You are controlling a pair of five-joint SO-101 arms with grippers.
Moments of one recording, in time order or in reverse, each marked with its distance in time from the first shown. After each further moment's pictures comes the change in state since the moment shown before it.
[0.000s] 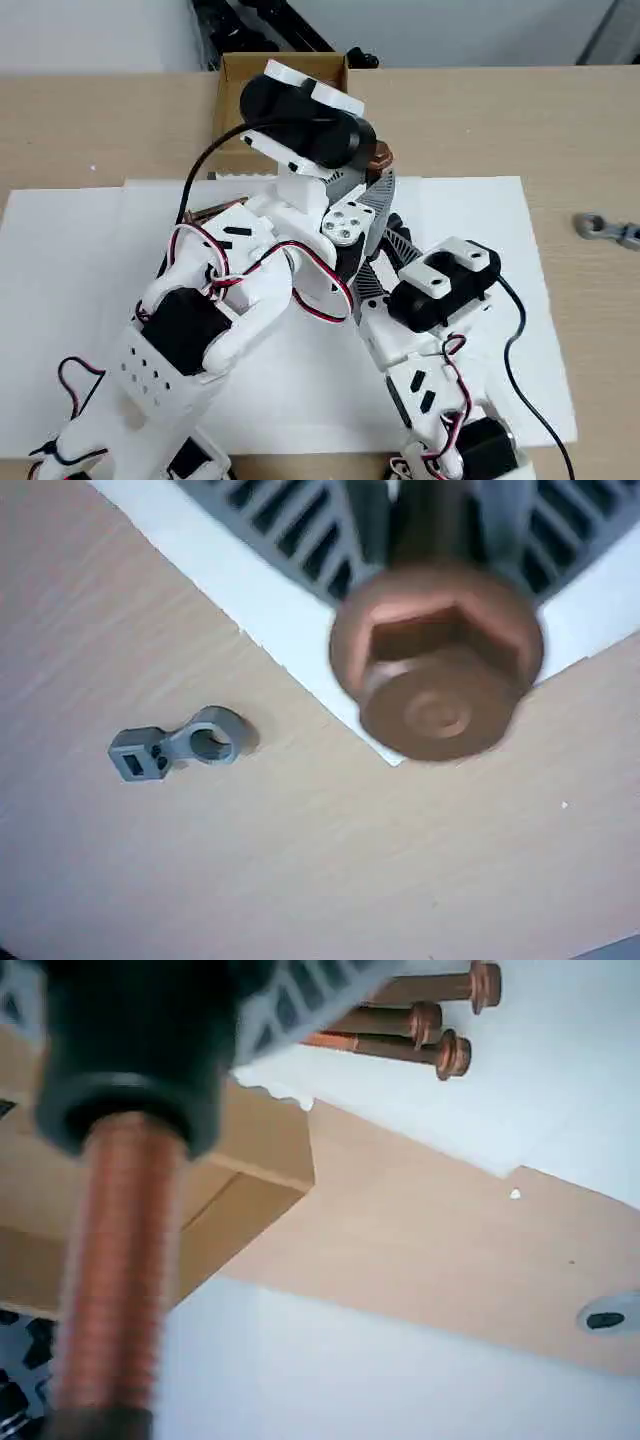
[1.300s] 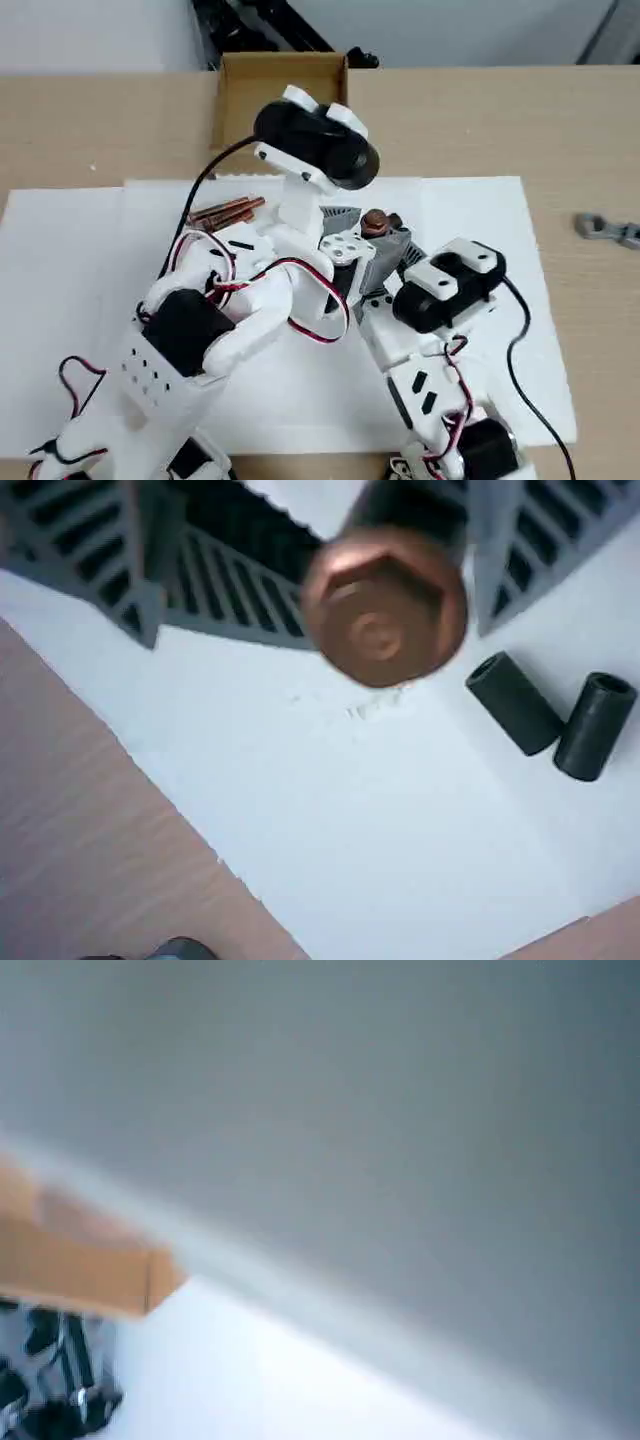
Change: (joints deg) left arm 1.1 -0.4 -0.9 15.2 3.6; right arm 0.1 0.5 -0.2 -0.1 -1.0
